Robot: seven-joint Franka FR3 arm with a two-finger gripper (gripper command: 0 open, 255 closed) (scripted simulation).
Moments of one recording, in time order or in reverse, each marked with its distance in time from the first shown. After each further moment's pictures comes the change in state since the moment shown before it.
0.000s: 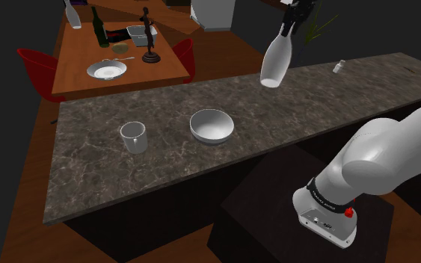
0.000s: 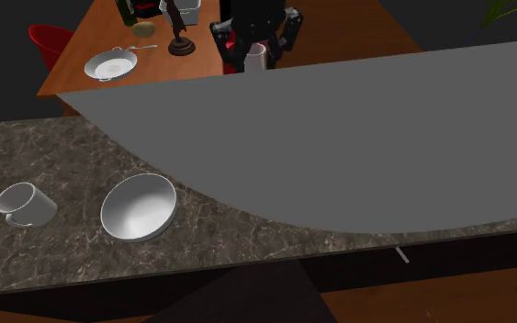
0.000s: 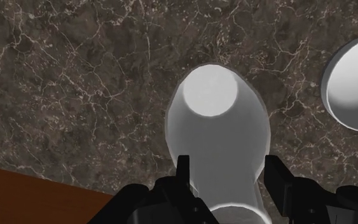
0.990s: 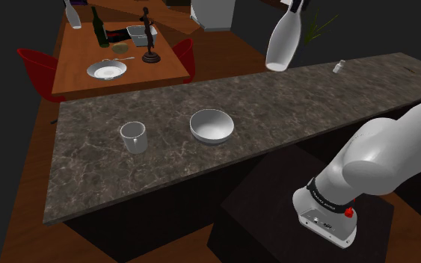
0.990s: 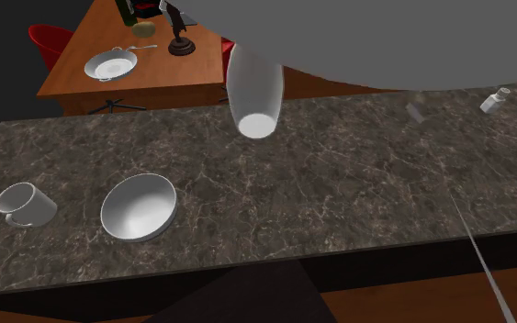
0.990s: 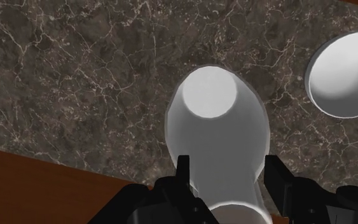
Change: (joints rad) arm 0.012 0.060 -0.001 0.257 0.026 -0.200 -0.020
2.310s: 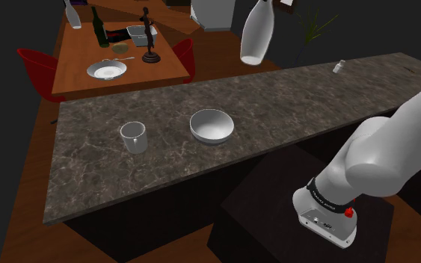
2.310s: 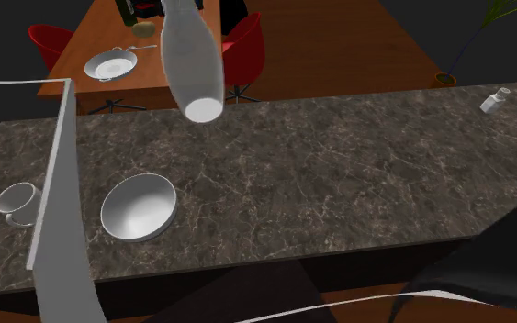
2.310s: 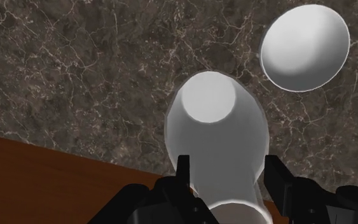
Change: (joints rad) arm 0.080 0.133 0.103 0.177 0.051 -0.062 0.173
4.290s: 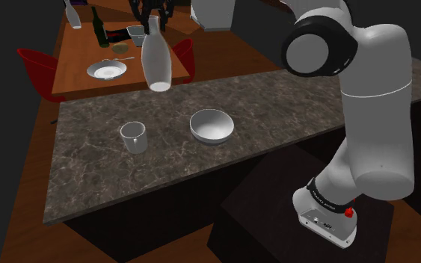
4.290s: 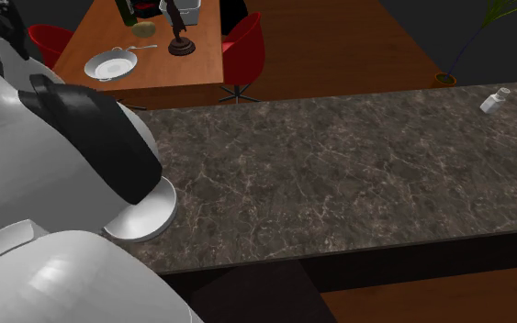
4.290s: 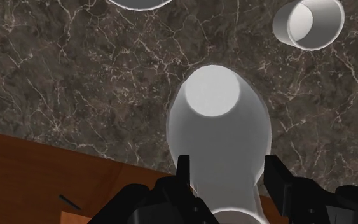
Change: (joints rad) arm 0.210 0.777 0.214 0.762 0.076 -0.008 0.462
